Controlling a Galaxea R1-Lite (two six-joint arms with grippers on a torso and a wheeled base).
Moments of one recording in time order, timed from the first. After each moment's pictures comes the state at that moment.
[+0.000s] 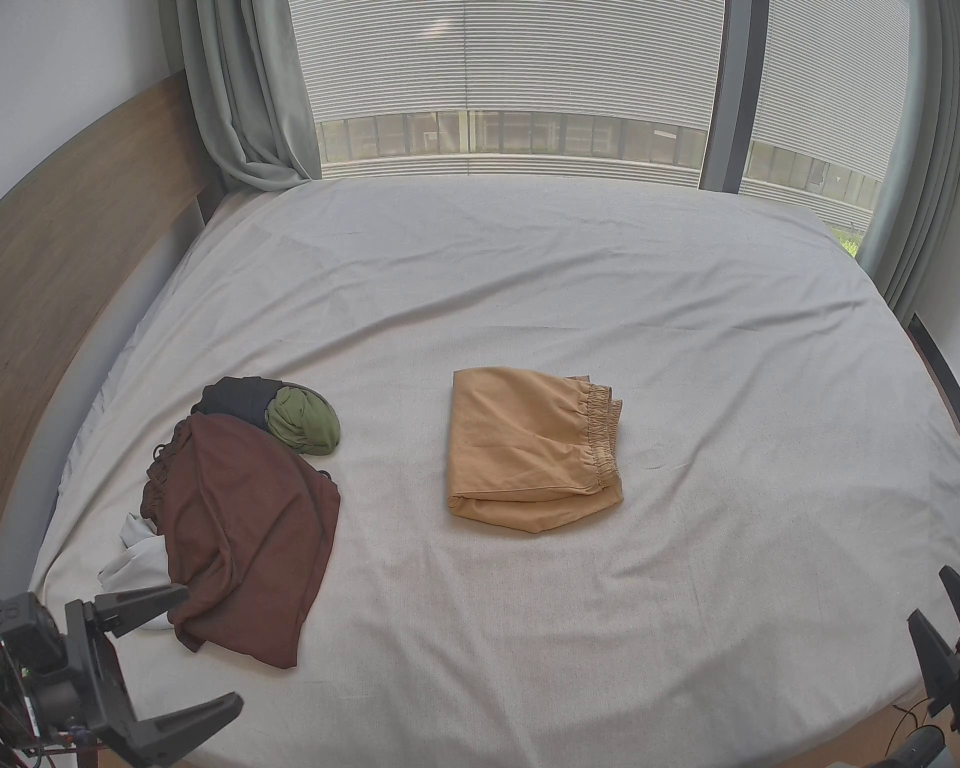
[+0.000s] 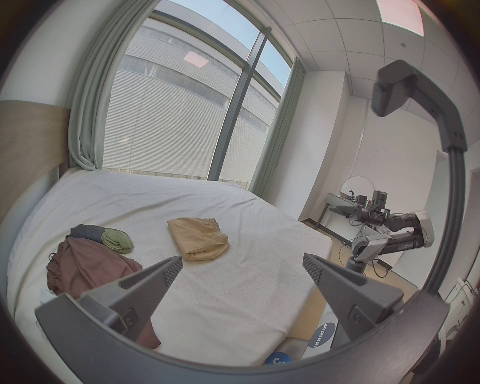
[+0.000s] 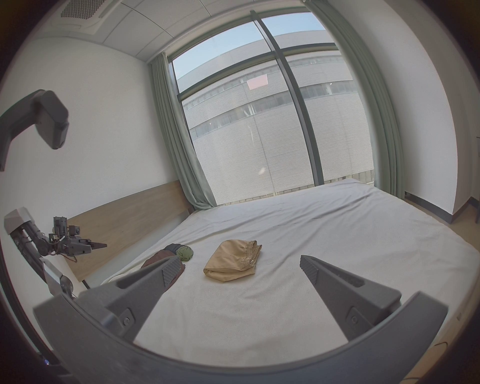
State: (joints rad) left arm -0.26 0.85 -0.02 -0.74 -0.56 -0.07; right arm 0.09 0.29 -0.05 -0.30 0.21 0.21
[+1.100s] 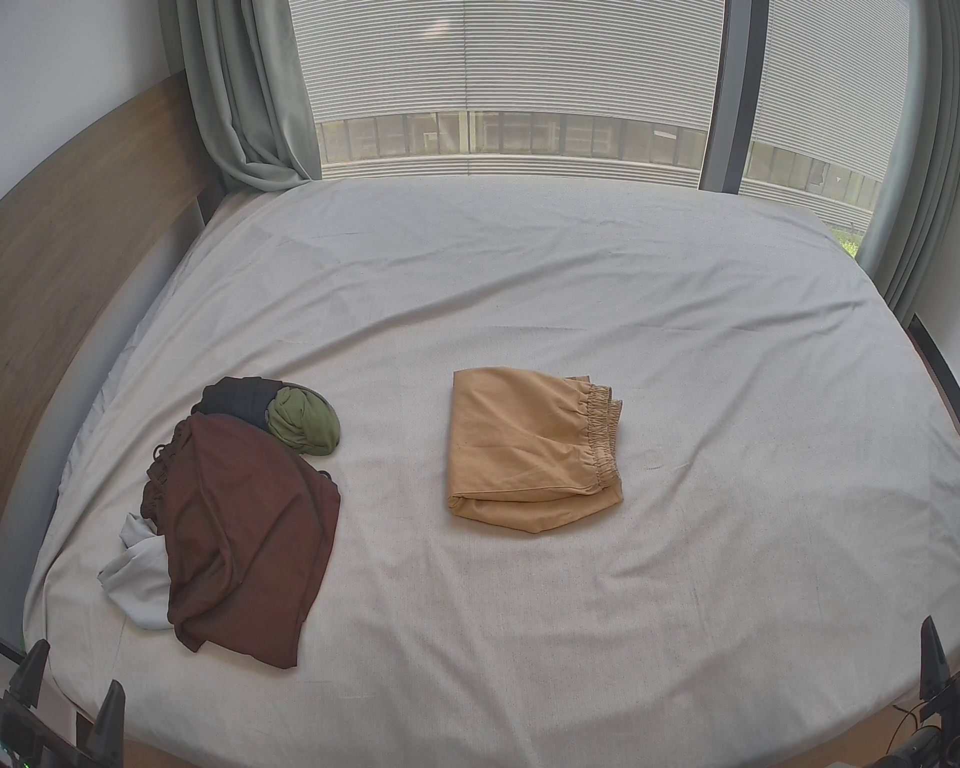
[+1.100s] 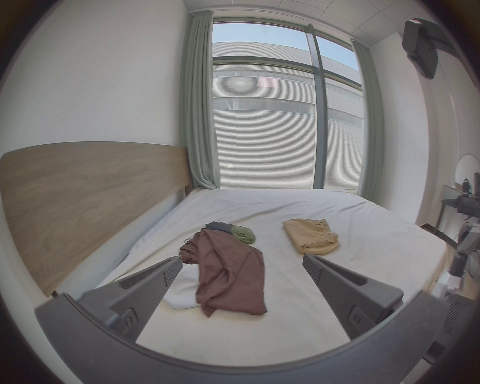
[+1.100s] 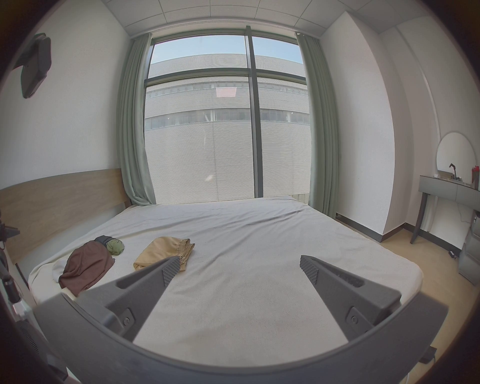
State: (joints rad) left arm -0.03 0.05 -0.02 -0.01 0.01 0.00; right arm -0.01 0.01 -0.02 -0.05 -0.11 0.06
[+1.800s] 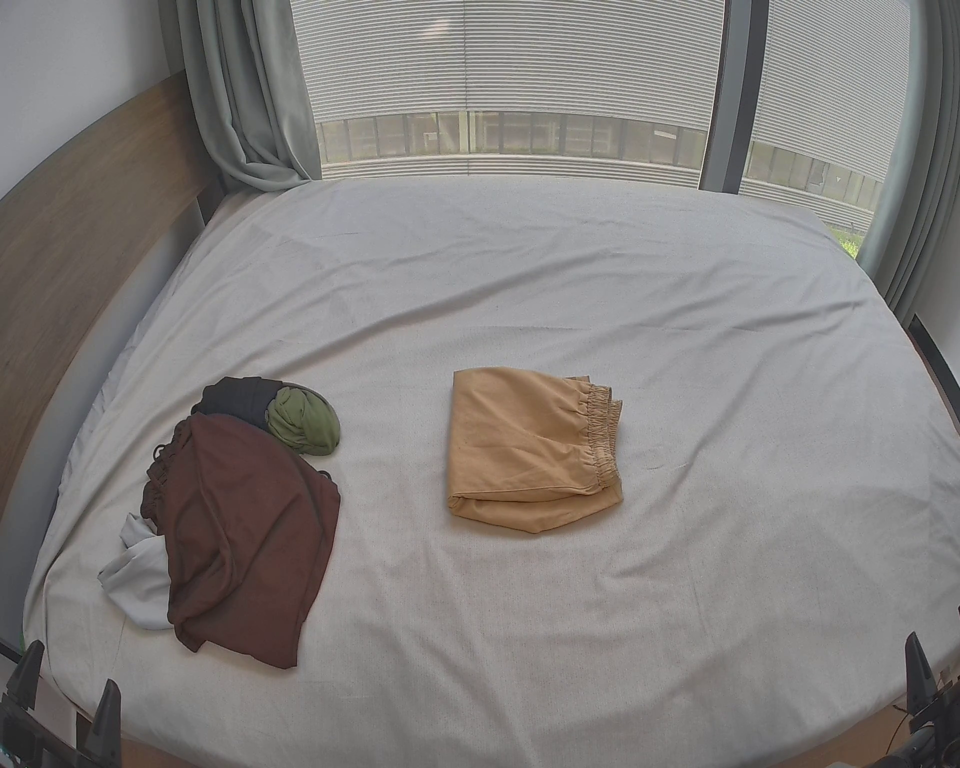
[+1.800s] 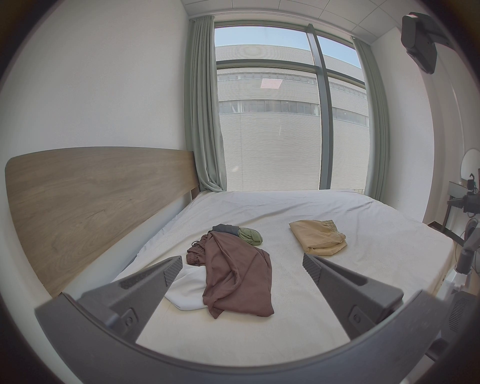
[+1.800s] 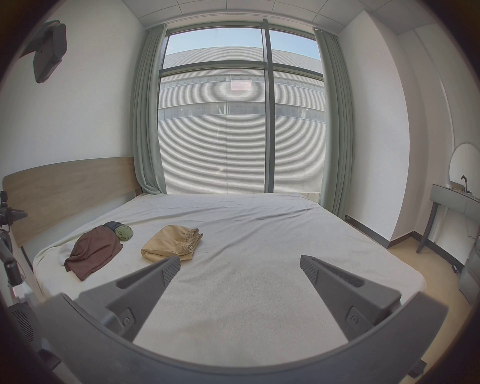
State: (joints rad) left arm 0.00 0.01 -0.02 0.00 0.02 0.02; right arm -0.01 0.01 -0.02 -0.01 -0.05 0.00
